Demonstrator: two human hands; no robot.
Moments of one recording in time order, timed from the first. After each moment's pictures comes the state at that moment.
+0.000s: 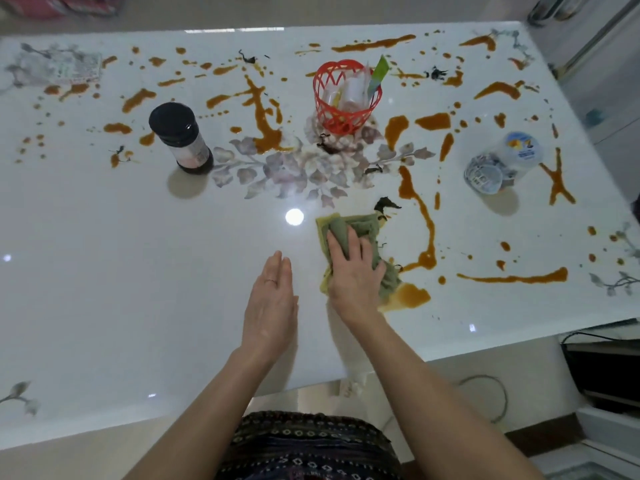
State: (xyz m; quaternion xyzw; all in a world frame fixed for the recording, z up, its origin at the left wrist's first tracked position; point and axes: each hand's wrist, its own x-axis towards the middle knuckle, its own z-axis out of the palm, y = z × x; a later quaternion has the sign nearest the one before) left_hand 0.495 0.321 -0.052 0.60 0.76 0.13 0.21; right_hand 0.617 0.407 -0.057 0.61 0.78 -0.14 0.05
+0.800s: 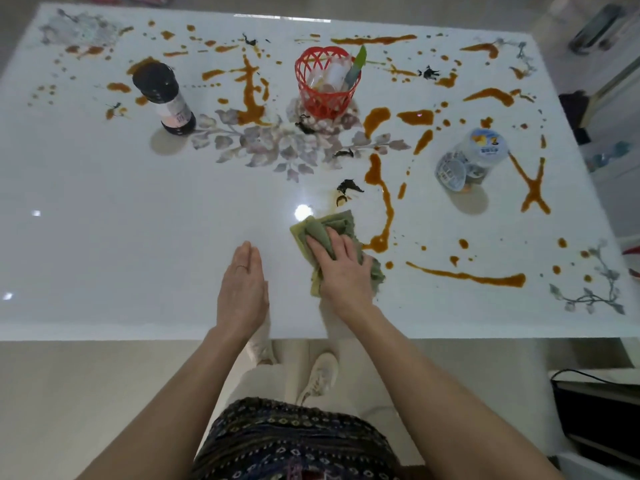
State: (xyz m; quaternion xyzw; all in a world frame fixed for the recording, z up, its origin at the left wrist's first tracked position) left_hand 0.586 0.307 -0.057 0.49 0.85 0.11 0.17; right_hand 0.732 0.411 -0.067 0.45 0.88 -0.16 0.05
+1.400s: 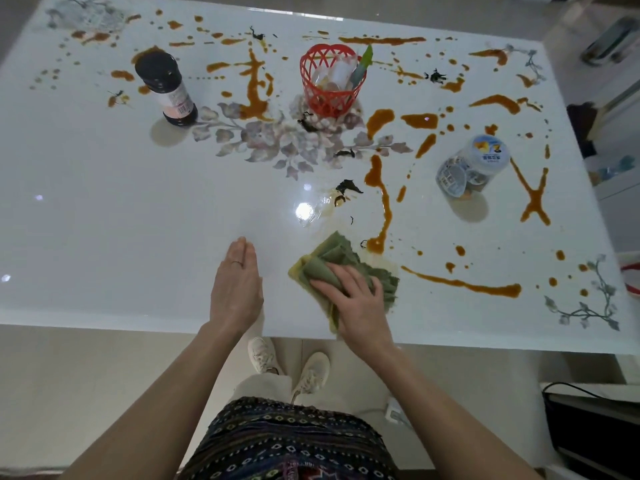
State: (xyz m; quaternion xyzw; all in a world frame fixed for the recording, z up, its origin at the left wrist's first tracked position) left_hand 0.590 0.309 -0.065 0.47 0.86 0.09 0.15; right_hand 0.800 0.392 -0.084 0.35 0.92 -0.18 -0.10
